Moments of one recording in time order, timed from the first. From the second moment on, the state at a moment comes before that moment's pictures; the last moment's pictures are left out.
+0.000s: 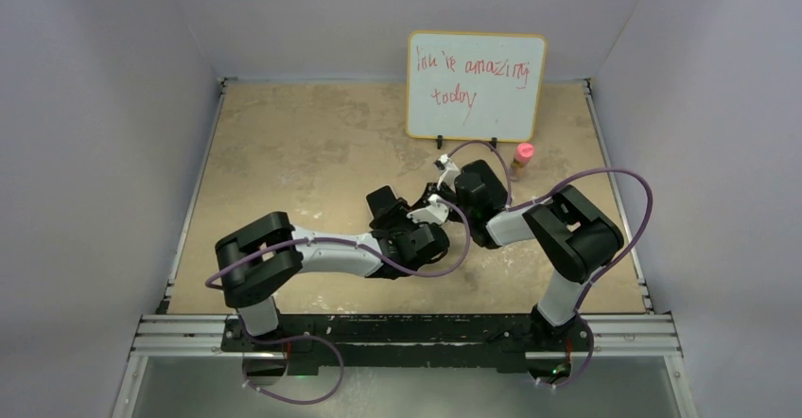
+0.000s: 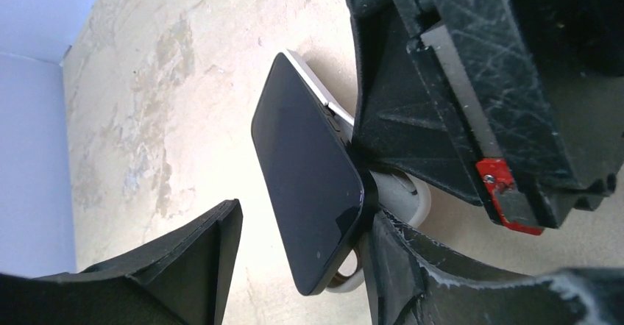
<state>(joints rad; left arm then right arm) -1.18 1.75 0.94 -0.14 -1.00 -0.11 0.59 1.76 0.60 0.70 -0.46 0.68</state>
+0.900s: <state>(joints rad) -1.21 1.76 0.96 -0.23 -1.04 0.01 0.58 1.77 0.60 0.74 -0.53 0.73</state>
